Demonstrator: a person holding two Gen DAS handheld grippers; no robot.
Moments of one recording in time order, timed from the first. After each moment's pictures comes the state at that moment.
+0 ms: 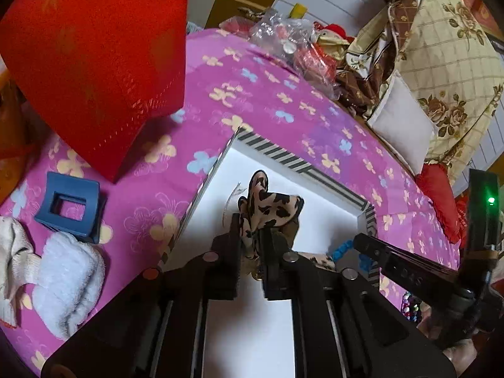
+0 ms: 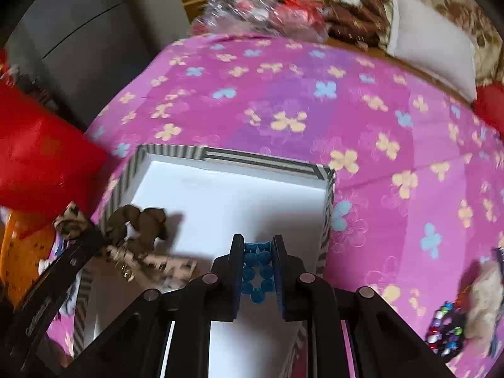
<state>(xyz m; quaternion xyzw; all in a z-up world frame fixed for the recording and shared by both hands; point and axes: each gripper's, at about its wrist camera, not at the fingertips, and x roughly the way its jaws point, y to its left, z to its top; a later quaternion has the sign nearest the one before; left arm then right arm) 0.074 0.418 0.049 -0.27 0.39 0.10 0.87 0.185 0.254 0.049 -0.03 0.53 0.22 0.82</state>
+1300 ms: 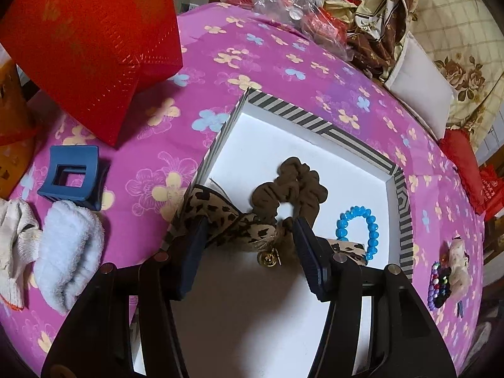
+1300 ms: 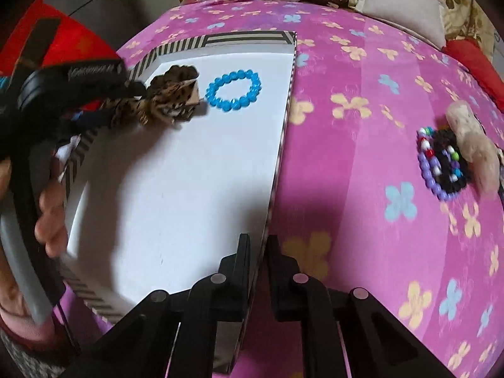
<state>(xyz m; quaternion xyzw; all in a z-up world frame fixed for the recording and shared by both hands) 0.071 0.390 0.033 -0.21 0.46 0.13 0.85 0.011 0.178 0.018 -0.05 0.56 0.19 0.80</state>
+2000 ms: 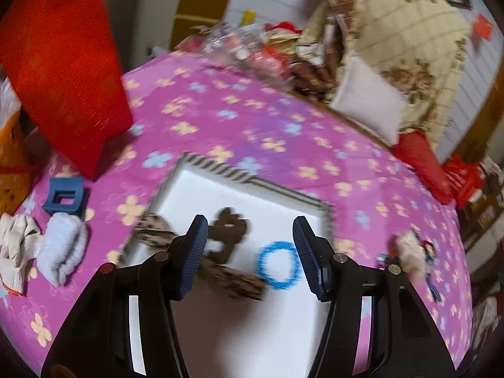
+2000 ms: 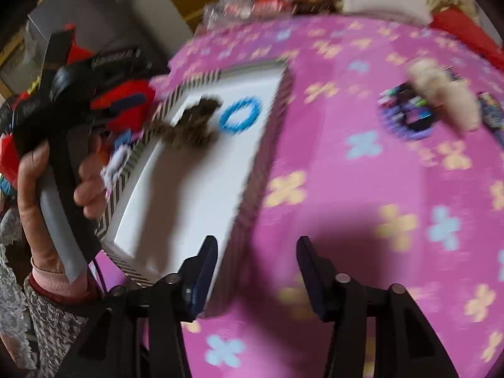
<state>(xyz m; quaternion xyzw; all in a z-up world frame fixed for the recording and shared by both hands) 0.033 0.319 0.104 -0.18 0.36 0.05 0.91 -0.051 0.081 0.056 0.06 0.51 0.24 0.83</state>
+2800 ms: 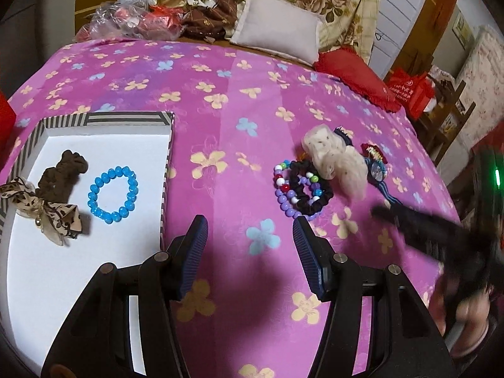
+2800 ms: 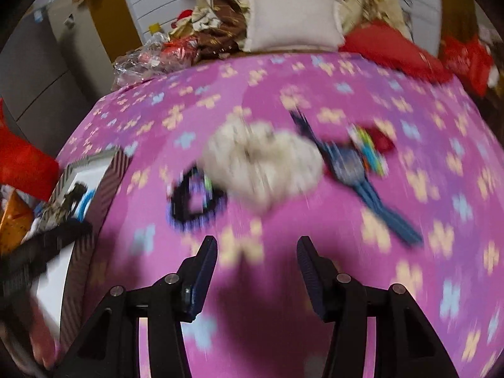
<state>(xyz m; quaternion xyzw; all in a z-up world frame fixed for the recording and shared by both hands) 0.038 0.155 0.062 -0.10 0.44 -0.10 0.89 0.078 -0.061 0.065 0.03 0.46 0.11 0.88</state>
